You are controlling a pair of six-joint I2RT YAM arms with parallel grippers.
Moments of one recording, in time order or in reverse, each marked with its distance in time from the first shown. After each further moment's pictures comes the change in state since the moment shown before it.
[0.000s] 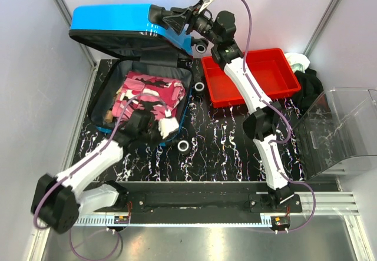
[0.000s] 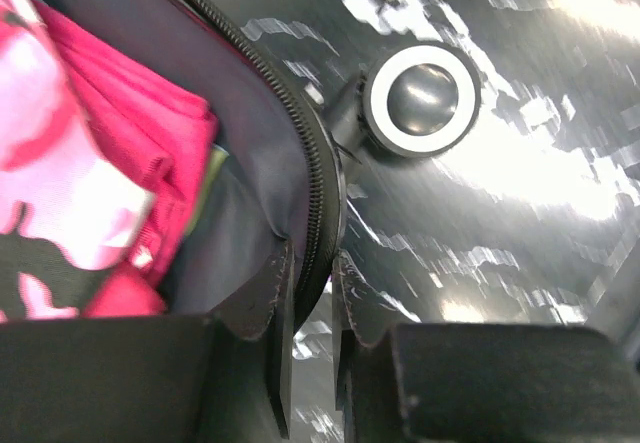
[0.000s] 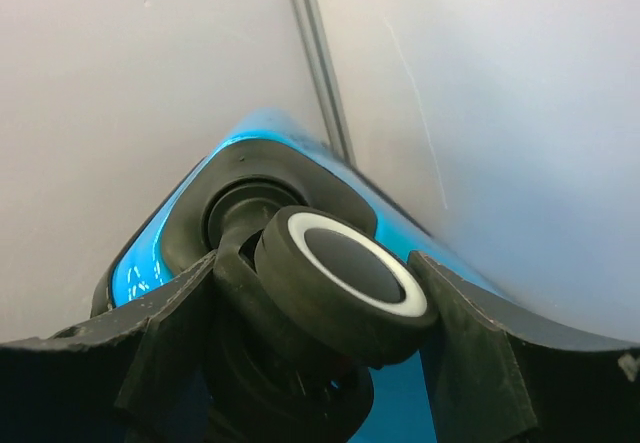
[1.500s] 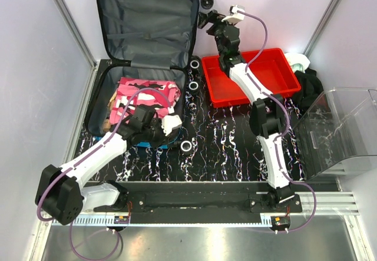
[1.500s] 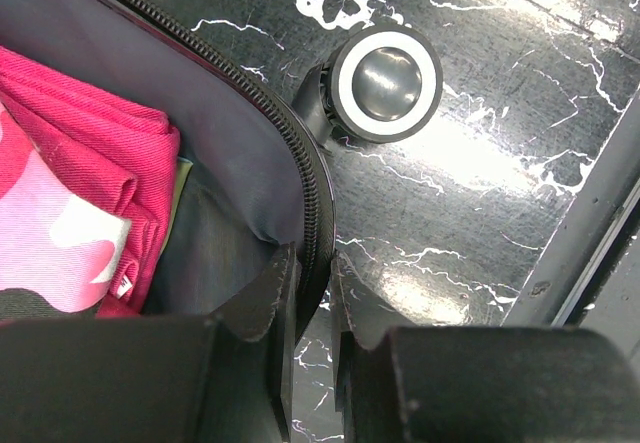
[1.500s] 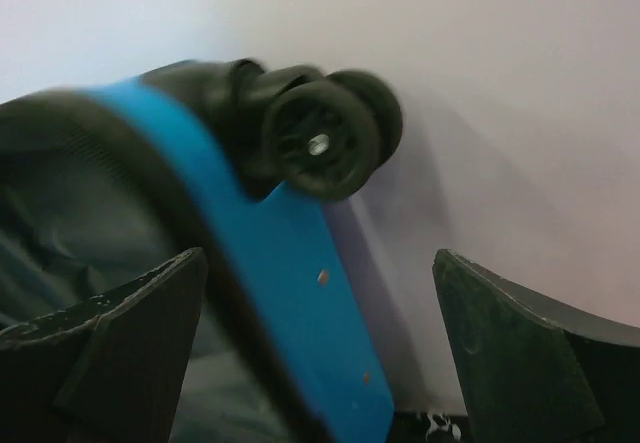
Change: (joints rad) left arm -0.013 0.124 0.121 -0.098 0.067 -0.072; right arm -0.098 0.042 -0.313 0.305 0.706 0.026
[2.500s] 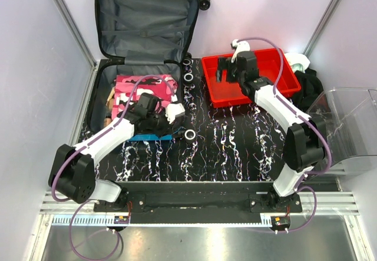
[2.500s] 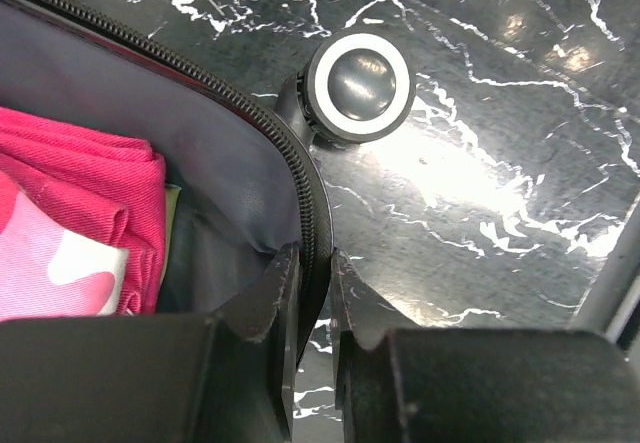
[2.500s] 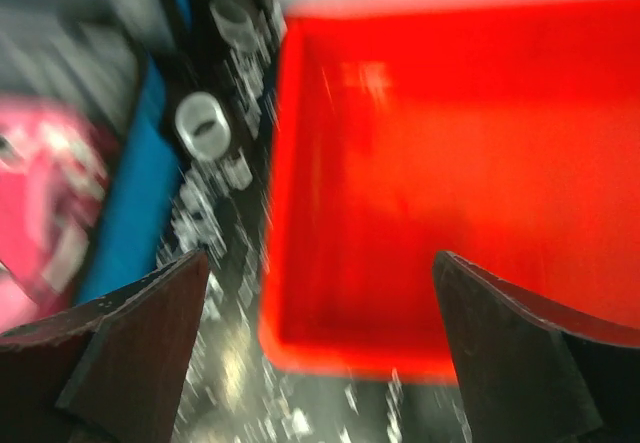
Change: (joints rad) left arm 0.072 0.211 0.132 0.080 0.085 0.030; right arm -0.029 -0.723 -0.908 -0.541 -0.128 -0.282
